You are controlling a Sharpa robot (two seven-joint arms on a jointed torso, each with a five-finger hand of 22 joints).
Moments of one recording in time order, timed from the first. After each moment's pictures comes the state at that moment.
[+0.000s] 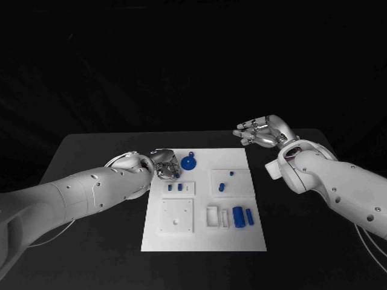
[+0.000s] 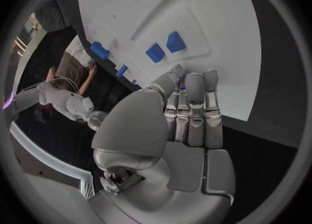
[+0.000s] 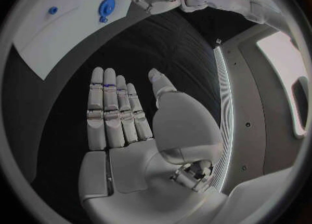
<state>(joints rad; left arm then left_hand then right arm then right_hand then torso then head) 1.19 -0.48 -0.20 0.93 -1.27 -0.23 0.05 1.40 0.00 0.30 -0.20 0.12 1.21 0.09 0.06 0.07 1.30 0.04 0.05 0.06 1.25 -0.04 1.20 0.23 0.09 1.15 -0.06 0.45 1.31 0.94 -0.70 0.39 1.33 -1.02 -0.43 0.04 1.25 -0.04 0.02 -0.04 0.33 1.03 0.14 0.06 0.07 1.22 0.09 0.08 0.06 1.32 0.07 0.07 0.11 0.09 1.23 0.06 0.08 0.07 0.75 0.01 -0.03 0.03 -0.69</state>
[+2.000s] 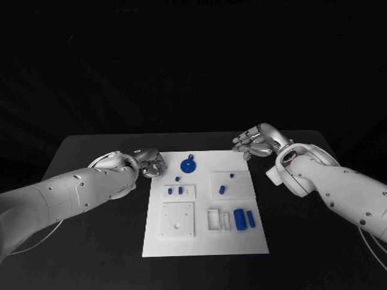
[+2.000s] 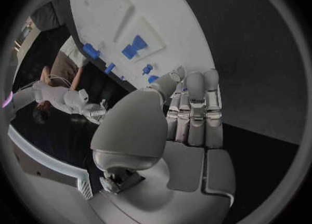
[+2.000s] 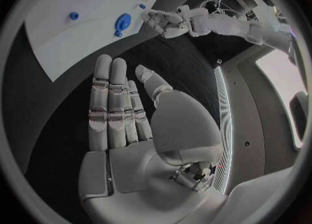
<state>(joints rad) 1.19 -0.55 -0.18 0.91 -1.24 -0.25 0.07 1.39 -0.06 0.38 -0.19 0.10 1.06 0.12 0.06 0.06 1.21 0.08 0.05 0.06 1.20 -0.01 1.16 0.19 0.10 1.13 -0.03 0.41 1.31 0.93 -0.69 0.39 1.28 -1.21 -0.30 0.02 1.30 -0.06 0.22 -0.25 0.34 1.12 0.12 0.06 0.07 1.25 0.06 0.06 0.06 1.47 -0.03 0.32 0.30 0.12 1.46 -0.05 0.29 0.19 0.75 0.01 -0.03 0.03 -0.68</state>
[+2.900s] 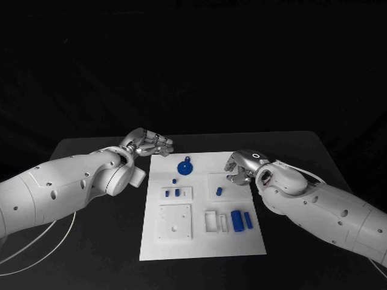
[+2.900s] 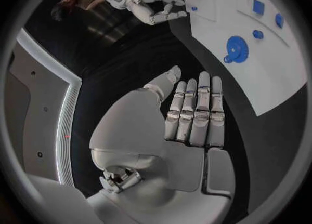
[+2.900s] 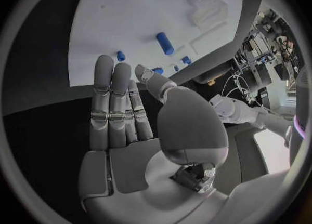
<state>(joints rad) 1.25 -0.72 -0.12 1.25 -0.42 -0.35 0.20 1.35 -0.07 0.36 -0.16 0.11 1.08 0.14 0.06 0.06 1.11 0.13 0.06 0.06 1.20 0.09 0.14 0.07 0.04 0.93 0.07 0.10 0.71 0.91 -0.61 0.28 1.24 -1.87 -0.25 -0.16 1.25 -0.17 0.56 -0.23 0.12 1.14 0.11 0.06 0.07 1.18 0.08 0.06 0.06 1.46 -0.04 0.60 0.64 0.14 1.37 -0.06 0.61 0.56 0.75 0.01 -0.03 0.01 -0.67</state>
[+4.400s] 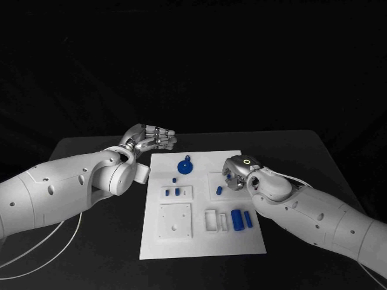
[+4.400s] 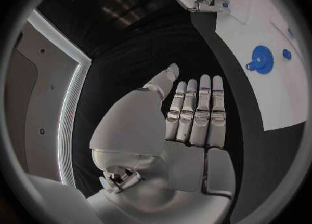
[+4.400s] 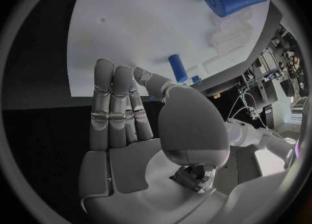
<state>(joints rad) 1.25 -0.72 -0.12 1.30 -0.21 -0.37 0.33 1.35 -0.05 0.26 -0.15 0.13 1.07 0.14 0.06 0.06 1.11 0.13 0.06 0.06 1.14 0.12 0.07 0.07 0.05 0.98 0.10 0.08 0.33 0.91 -0.51 0.22 1.10 -1.97 -0.29 -0.22 1.25 -0.19 0.69 -0.18 0.06 1.15 0.11 0.06 0.07 1.21 0.07 0.06 0.06 1.46 -0.04 0.70 0.65 0.15 1.38 -0.06 0.57 0.81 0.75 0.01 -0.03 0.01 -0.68</state>
